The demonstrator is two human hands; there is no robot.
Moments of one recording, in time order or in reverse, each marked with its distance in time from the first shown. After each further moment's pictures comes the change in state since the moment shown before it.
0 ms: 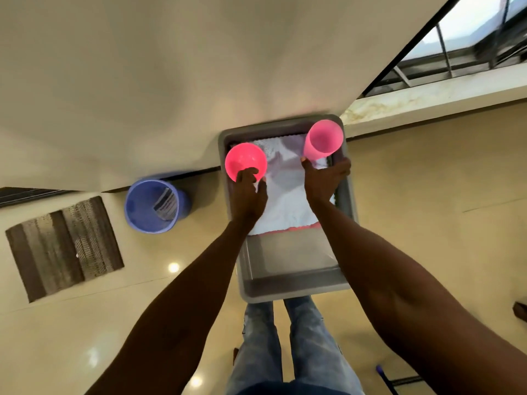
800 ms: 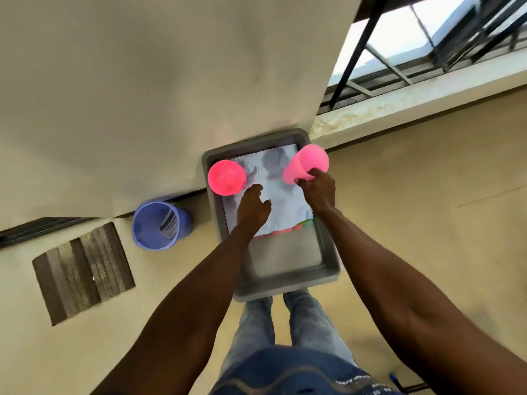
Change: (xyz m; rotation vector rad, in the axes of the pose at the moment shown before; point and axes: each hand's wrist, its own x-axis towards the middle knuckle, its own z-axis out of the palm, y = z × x) left_hand -0.041 0.066 0.027 0.190 -0.335 -0.164; right_hand 0.003 -0.023 -0.120 -0.337 -0.318 -0.221
